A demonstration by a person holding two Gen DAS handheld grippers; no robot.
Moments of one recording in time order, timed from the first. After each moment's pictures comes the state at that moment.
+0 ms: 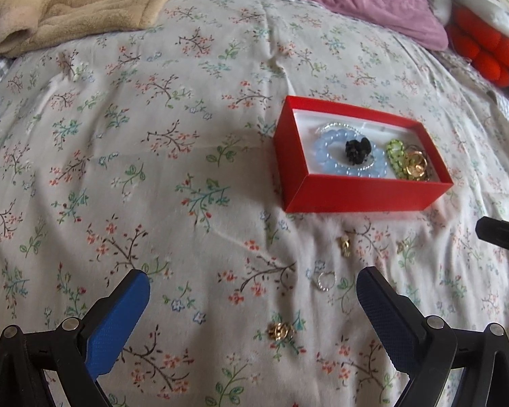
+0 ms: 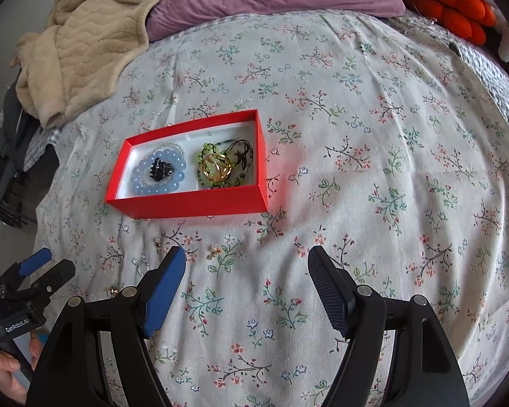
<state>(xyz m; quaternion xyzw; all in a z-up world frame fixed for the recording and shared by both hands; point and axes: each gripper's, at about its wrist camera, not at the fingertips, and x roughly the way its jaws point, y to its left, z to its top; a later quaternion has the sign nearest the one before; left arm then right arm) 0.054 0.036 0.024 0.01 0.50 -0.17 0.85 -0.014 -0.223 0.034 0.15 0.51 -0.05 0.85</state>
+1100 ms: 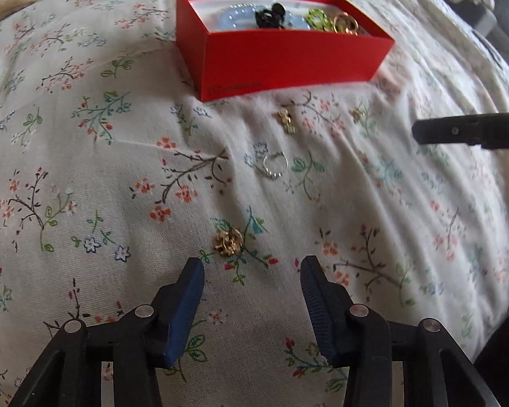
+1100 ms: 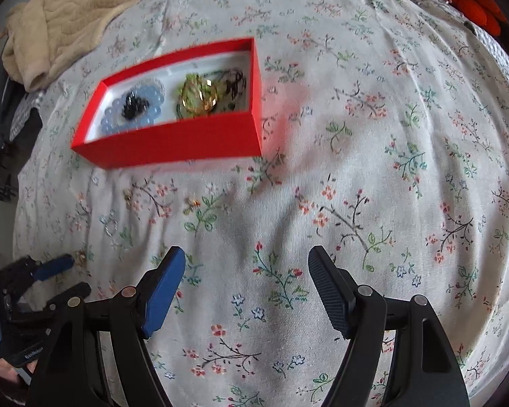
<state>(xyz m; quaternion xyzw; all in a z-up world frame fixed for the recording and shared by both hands) 0.019 0.017 -0.034 0.11 0.53 -0.32 0.78 -0.012 -0.212 -0.019 0.12 0.58 -0.04 0.80</state>
